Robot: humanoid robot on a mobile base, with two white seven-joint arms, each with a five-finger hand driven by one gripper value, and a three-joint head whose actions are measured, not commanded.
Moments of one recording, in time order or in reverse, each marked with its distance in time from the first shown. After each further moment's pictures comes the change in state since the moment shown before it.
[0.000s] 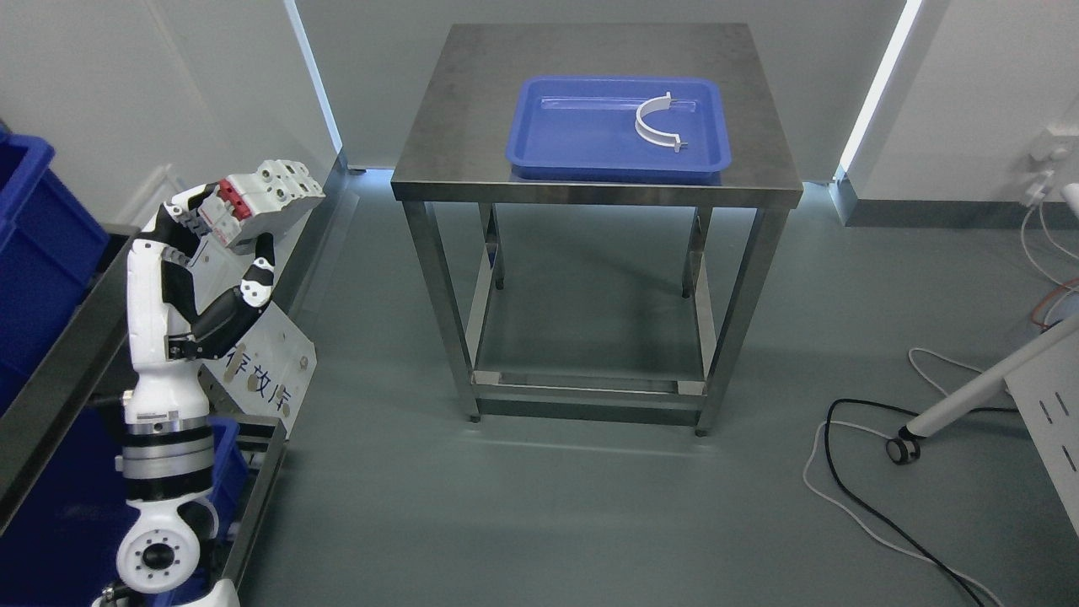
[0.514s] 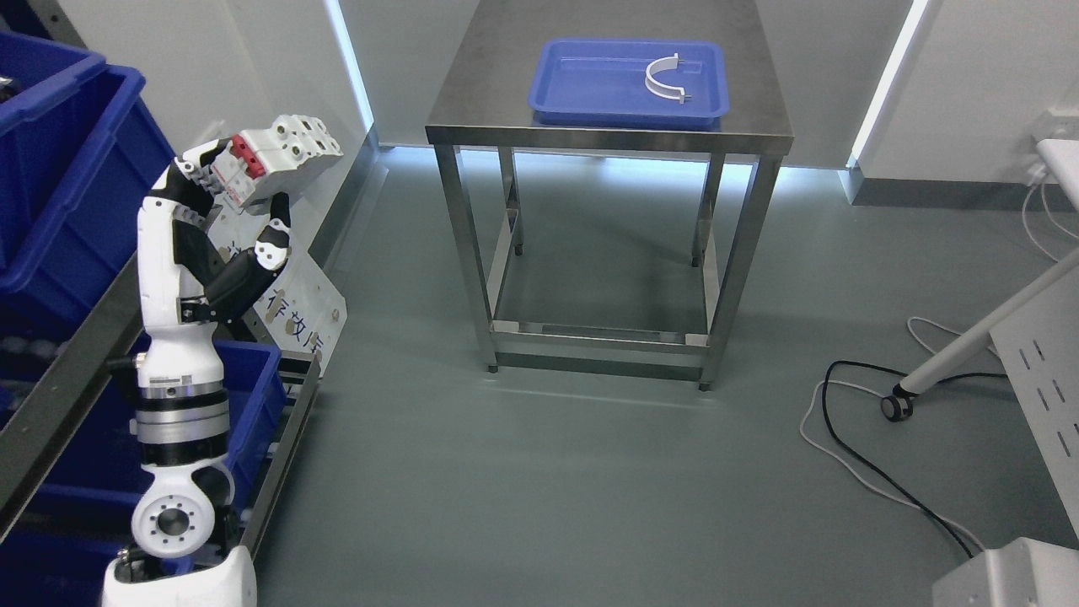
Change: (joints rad) left arm -0.080 -0.006 -0.051 -0.003 0.000 0.028 0.037; right arm 0.000 0.000 0.000 0.000 0.000 0.000 -0.003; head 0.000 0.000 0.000
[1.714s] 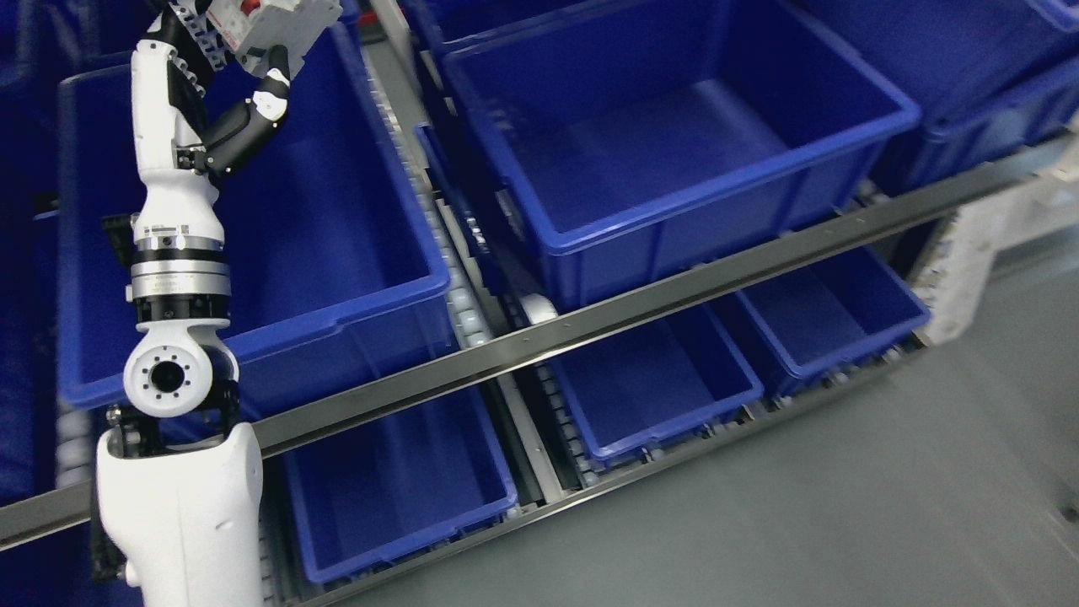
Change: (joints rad) left arm -0.291 -0.004 -0.061 0.049 -0.038 0.376 0.021; right arm -0.001 0.000 0.000 0.000 0.000 0.000 -0.006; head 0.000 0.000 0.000
